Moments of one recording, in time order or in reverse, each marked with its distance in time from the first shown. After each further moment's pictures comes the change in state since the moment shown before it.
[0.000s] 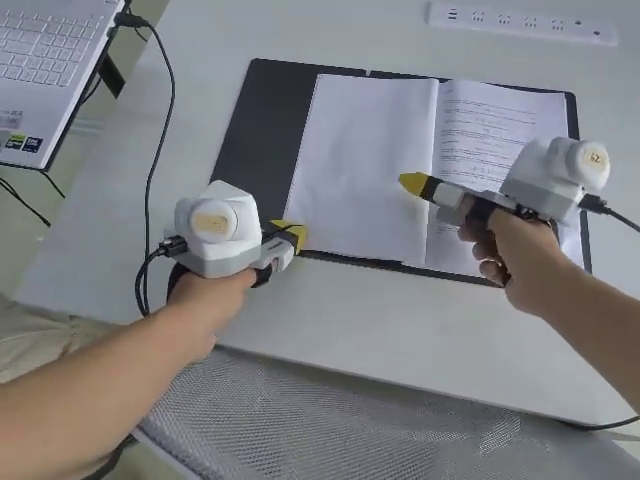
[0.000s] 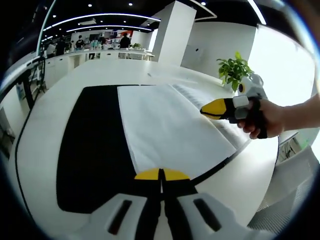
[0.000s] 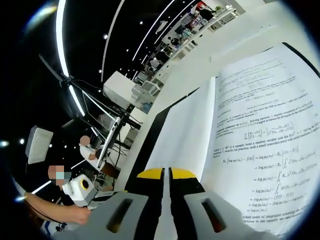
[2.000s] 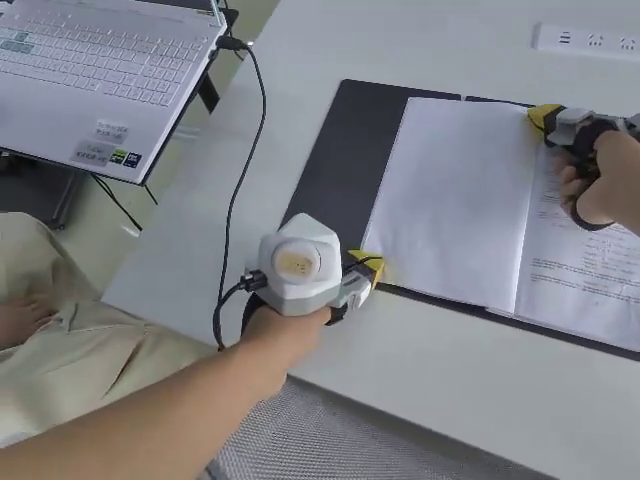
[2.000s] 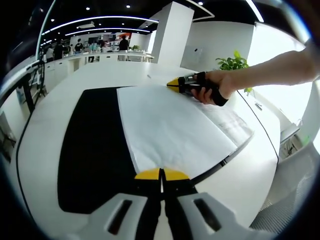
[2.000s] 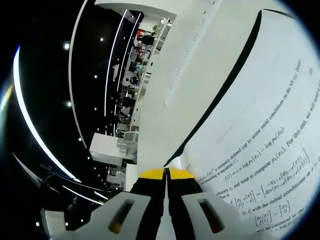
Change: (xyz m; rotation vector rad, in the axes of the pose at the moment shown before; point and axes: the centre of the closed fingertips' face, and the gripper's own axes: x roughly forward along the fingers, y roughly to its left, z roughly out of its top) left arm 0.011 0.010 -0.004 0.031 -0.012 0.009; right arm 0.073 -0.075 0.144 0.497 -0.339 -0.107
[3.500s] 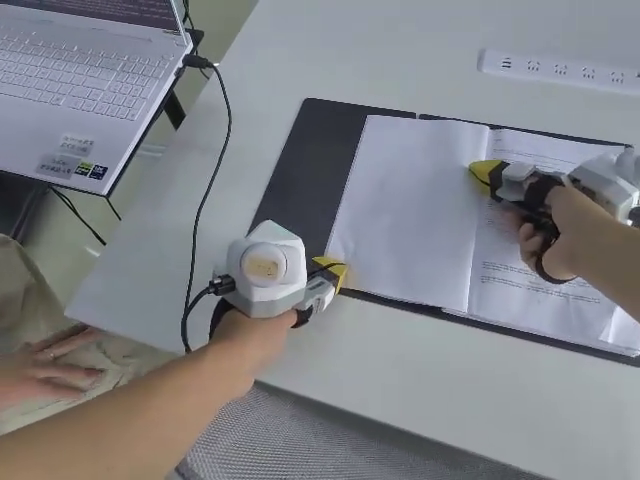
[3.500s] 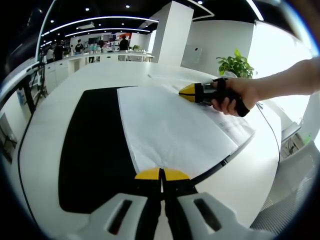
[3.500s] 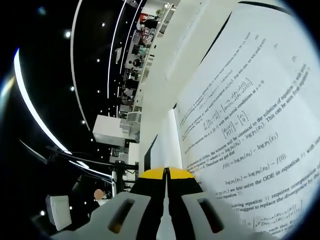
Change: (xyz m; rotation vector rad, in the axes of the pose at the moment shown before) left arm -0.005 -0.004 0.002 0.006 0.002 0.012; right arm -0.061 -0.009 -0.058 -0.040 0.207 0.030
